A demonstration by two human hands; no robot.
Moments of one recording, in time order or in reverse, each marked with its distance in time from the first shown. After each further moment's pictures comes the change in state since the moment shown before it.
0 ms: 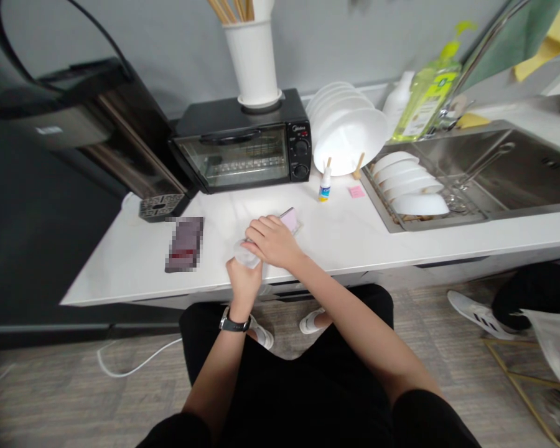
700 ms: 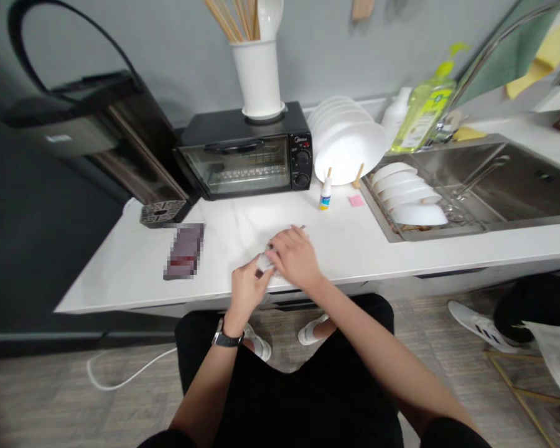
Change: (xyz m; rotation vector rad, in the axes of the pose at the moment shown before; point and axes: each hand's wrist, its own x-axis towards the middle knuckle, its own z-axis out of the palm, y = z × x) left_hand 0.000 0.007 -0.011 0.056 -0.180 0.150; right_hand -0.032 0.009 -0.014 0.111 0.043 0.267
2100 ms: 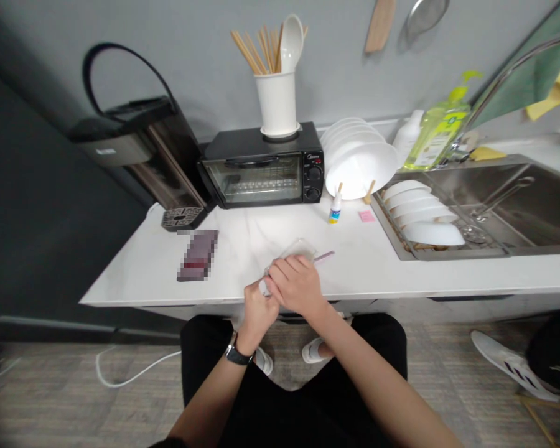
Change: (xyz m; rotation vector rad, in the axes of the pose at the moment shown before) left_hand -0.017 0.030 -0.018 -0.266 0.128 -0.016; right_hand -0.016 -0.008 -0.009 -0.033 0.090 -0.112
